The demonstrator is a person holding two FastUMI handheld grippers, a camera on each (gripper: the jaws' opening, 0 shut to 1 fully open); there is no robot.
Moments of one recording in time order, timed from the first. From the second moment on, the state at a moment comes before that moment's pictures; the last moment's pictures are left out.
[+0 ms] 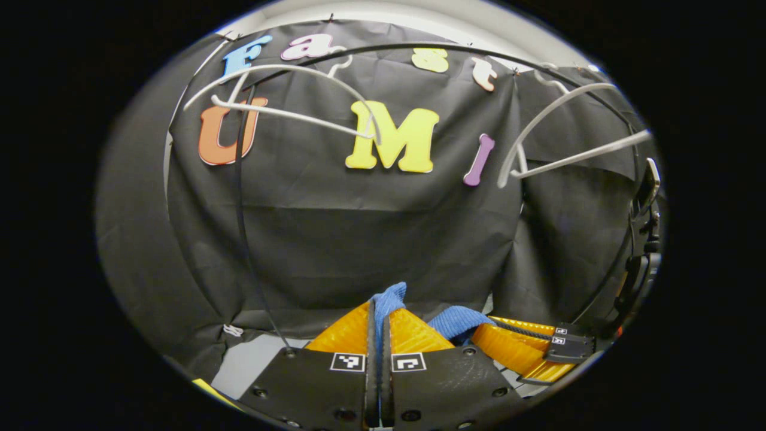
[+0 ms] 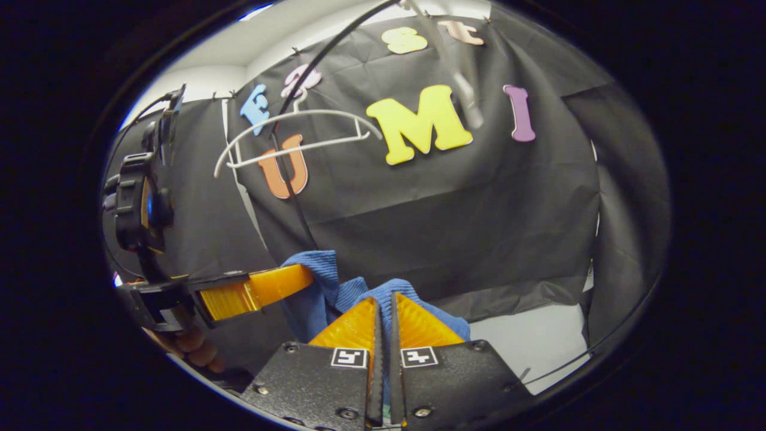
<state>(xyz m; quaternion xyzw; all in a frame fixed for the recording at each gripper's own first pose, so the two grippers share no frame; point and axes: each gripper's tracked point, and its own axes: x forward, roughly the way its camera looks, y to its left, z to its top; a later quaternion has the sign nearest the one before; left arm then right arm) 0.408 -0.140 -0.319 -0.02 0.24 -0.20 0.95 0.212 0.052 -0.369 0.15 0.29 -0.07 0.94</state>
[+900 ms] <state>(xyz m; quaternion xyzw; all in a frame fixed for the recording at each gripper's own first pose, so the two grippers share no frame) 0.359 -0.090 -0.306 0.04 0.28 -0.17 0.94 0.096 0.030 -0.331 0.03 0.34 -0.04 0.94</state>
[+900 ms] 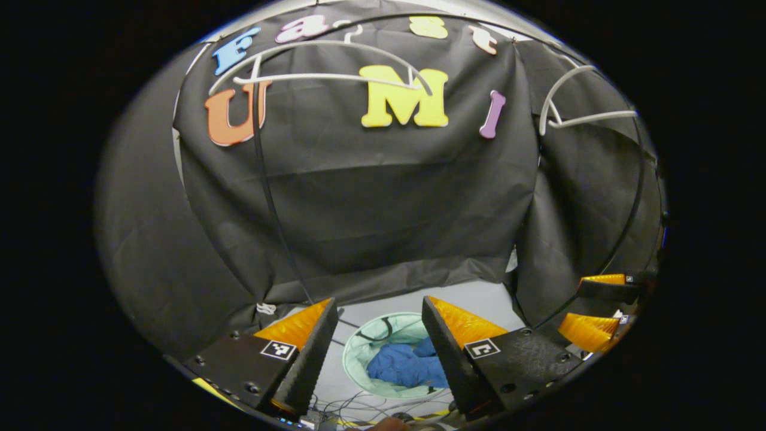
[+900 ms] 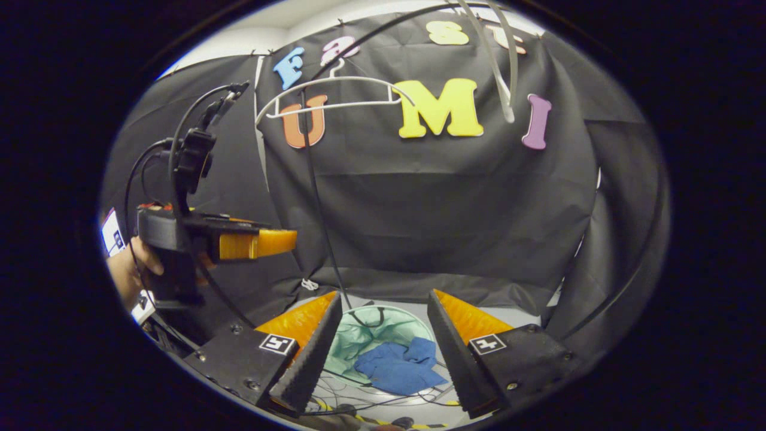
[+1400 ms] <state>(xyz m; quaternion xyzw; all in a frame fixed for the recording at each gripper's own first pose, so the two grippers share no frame) 0.326 -0.077 -0.151 0.00 0.14 -0.15 0.98 0.055 0.032 -0.167 -0.01 0.21 -0.02 0.98</state>
